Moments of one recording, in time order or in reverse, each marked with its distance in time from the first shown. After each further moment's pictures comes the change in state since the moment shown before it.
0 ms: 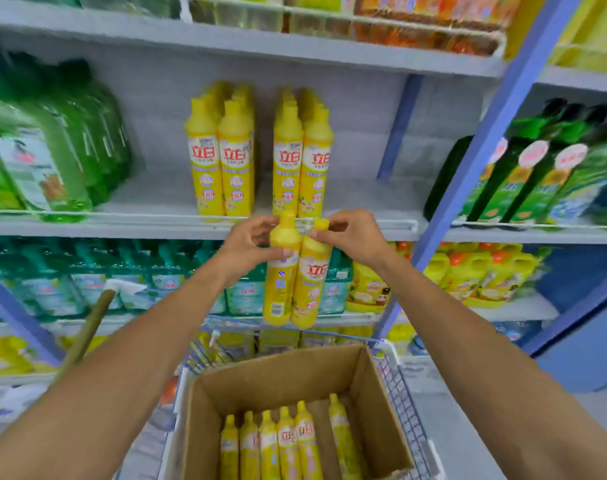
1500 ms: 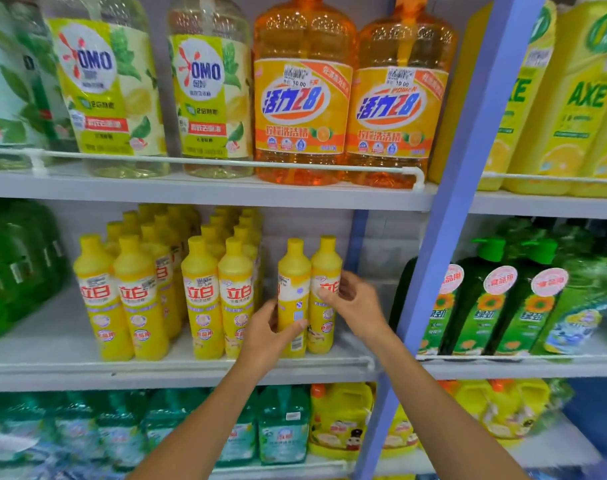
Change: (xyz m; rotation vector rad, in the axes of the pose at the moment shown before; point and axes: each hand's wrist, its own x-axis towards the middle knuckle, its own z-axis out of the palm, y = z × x) left_hand 0.184 0.009 0.160 0.044 0.239 0.082; right_hand 0.143 0.116 -0.143 0.381 0.198 -0.035
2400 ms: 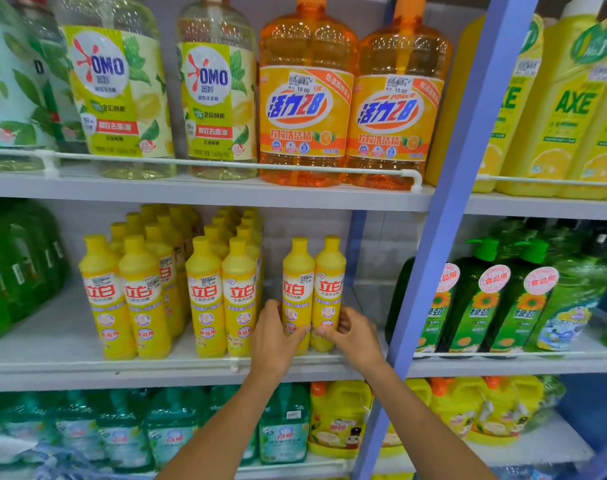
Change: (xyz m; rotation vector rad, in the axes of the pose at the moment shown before) left_hand -0.004 -0.006 0.016 0.452 0.174 0.010; right_hand -0.039 0.047 0.007 -0.199 0.013 0.160
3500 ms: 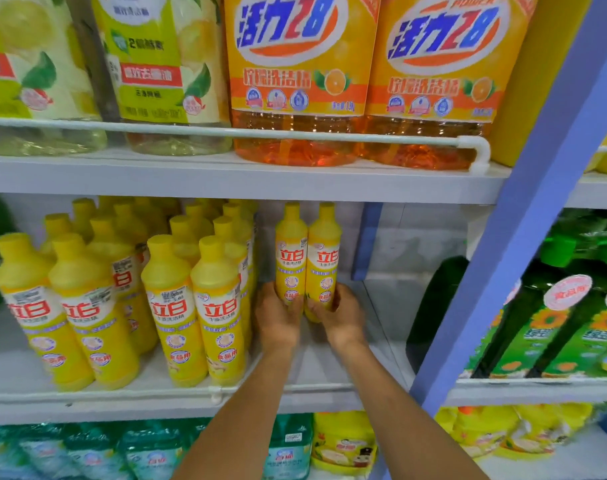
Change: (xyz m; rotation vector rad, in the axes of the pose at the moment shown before) left_hand 0.094 -0.027 0.067 -0.154 0.181 -0.189; right_hand 0.094 0.020 0.047 -0.008 0.211 0.078
